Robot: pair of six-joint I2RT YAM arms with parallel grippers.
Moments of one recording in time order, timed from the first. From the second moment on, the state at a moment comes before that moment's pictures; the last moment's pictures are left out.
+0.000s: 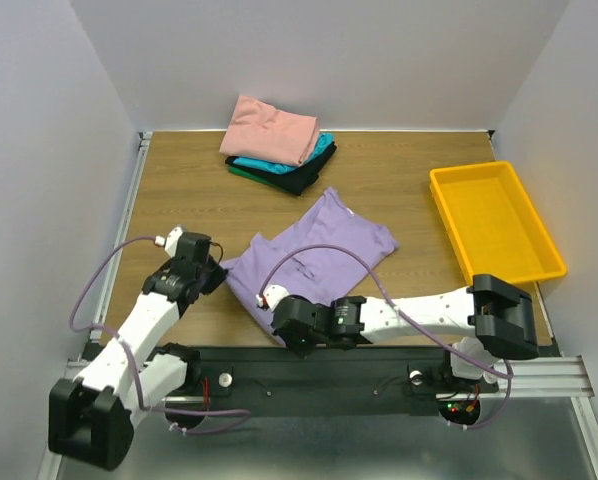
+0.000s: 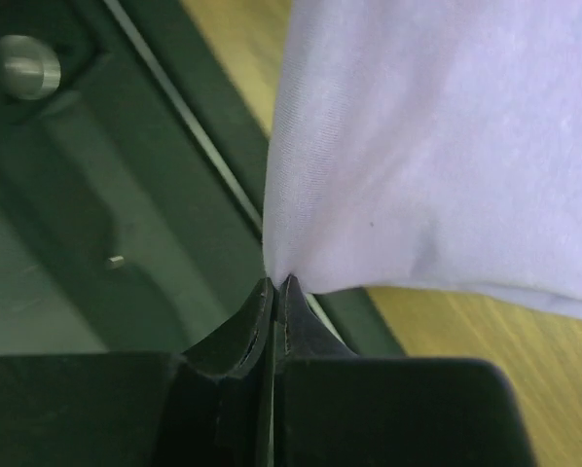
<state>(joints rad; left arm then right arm) -0.28 0.94 0.56 -0.51 -0.16 -0.96 1.38 1.61 1.02 -0.37 0.10 0.43</state>
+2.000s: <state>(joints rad) -0.59 2.08 1.71 -0.34 -0.19 -0.87 0.43 1.47 1.05 -0.53 0.18 0.41</state>
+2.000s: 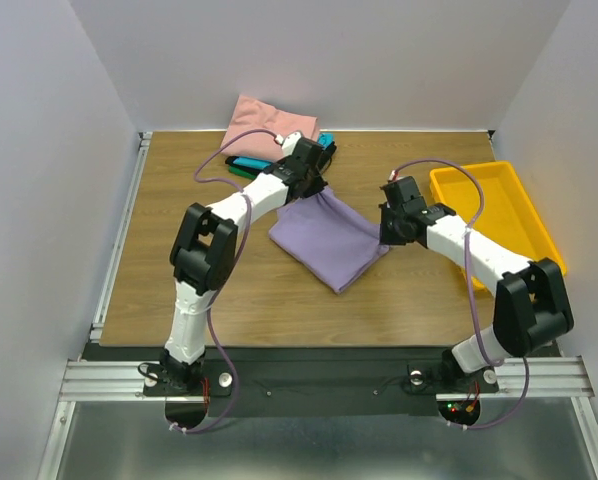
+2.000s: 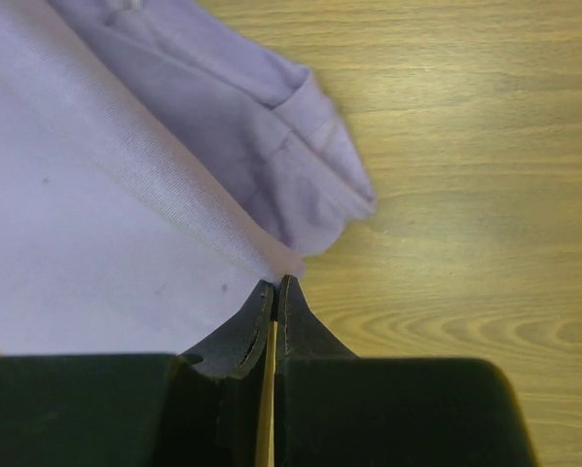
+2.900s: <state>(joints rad) -0.66 1.94 1.50 -0.31 -0.18 -0.72 0.35 1.48 0.97 -0.29 -0.24 0.43</state>
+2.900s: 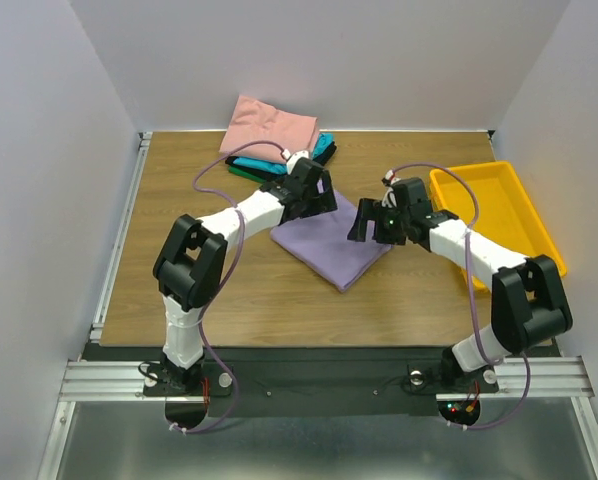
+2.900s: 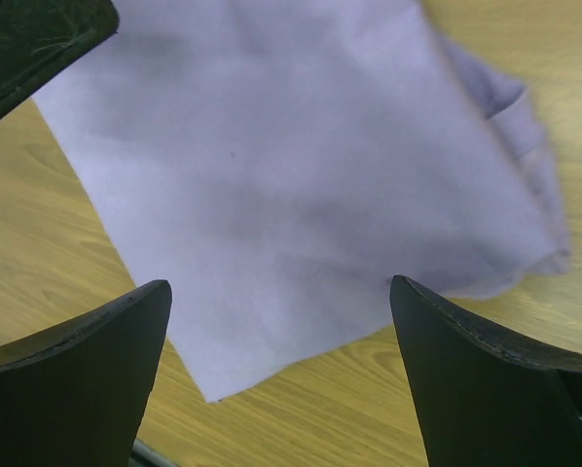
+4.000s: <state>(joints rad) -0.90 1.38 0.72 -0.13 -0.09 -0.97 0.36 1.47 0.88 -0.27 -0.38 0.21</state>
